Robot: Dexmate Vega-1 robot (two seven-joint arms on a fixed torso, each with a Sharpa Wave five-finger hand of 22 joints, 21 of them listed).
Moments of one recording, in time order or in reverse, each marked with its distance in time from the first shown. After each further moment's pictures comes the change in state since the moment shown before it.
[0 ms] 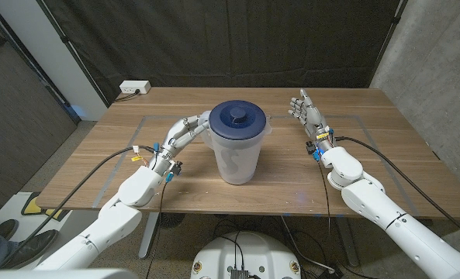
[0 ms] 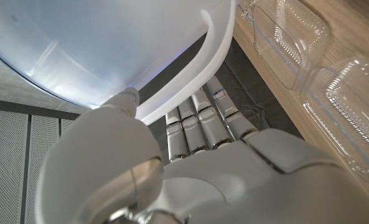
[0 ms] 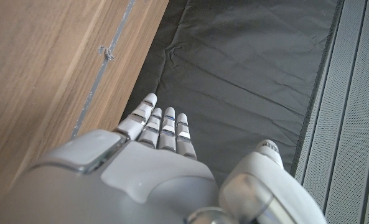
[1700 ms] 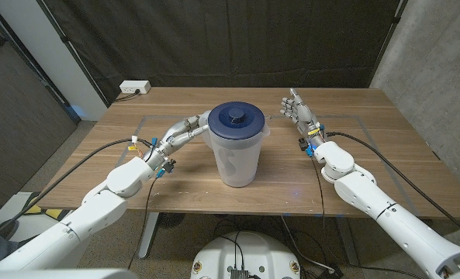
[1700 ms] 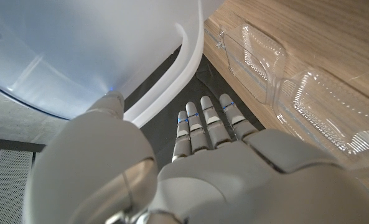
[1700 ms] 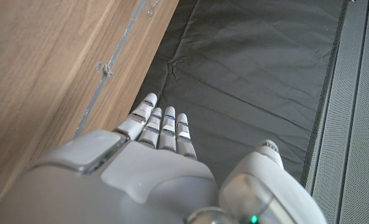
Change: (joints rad) left arm -0.027 0.140 -0.008 -0.055 -0.060 0.161 -0.101; left_hand -0.084 -0.037 -0.085 0.016 0.016 -0.384 0.050 -0.038 -0.068 -0.375 0.071 -0.025 -0.071 -0.397 0.084 -0.002 -0.105 -0.216 0.074 -0.182 0.003; right arm 0.083 0.023 -0.052 0.047 -0.006 -0.058 0.034; right_hand 0.000 0.000 -0.003 0.003 0.000 0.005 -0.006 0.000 0.000 0.005 0.005 0.000 0.000 0.005 0.005 0.000 0.000 0.003 0.004 0.000 0.000
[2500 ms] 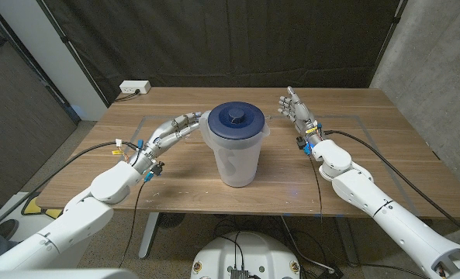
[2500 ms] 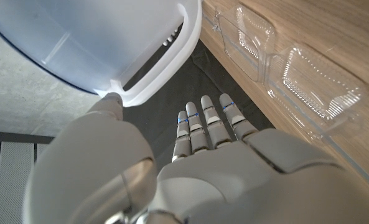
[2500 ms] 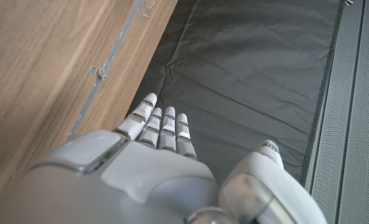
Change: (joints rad) left arm 0.136 0.041 -0.115 -0.068 -0.012 -0.032 0.079; left_hand -0.010 0.011 -0.006 0.006 0.000 0.005 0.003 0.012 -0.009 0.003 -0.003 0.012 -0.013 0.003 -0.003 0.019 -0.010 0.000 0.000 -0.004 0.005; right arm 0.026 0.011 -0.015 0.019 -0.005 0.003 0.013; right_hand 0.000 0.000 -0.004 -0.004 0.000 0.000 0.000 0.000 0.000 0.000 0.000 0.000 0.000 0.000 0.000 0.000 0.000 0.000 0.000 0.000 0.000
